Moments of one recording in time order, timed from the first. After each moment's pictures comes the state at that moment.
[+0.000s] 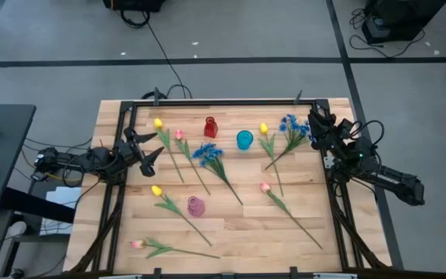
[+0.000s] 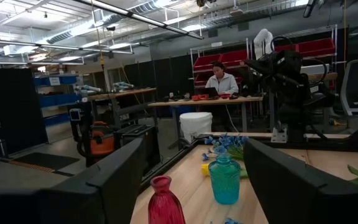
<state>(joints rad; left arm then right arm) -0.17 0.01 0.01 0.28 -0.63 0.25 -0.44 0.01 0.01 0.49 0.29 0.37</state>
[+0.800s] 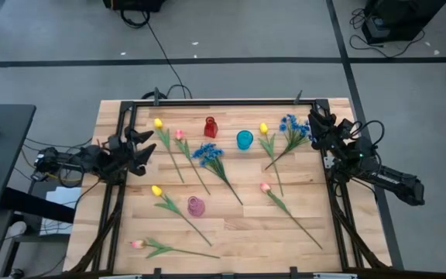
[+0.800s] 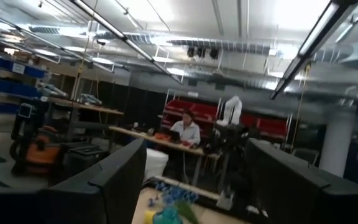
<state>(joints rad) -0.17 0.01 0.01 0.49 -0.54 -0.01 -0.44 0.01 0.01 0.50 0.29 0.37</state>
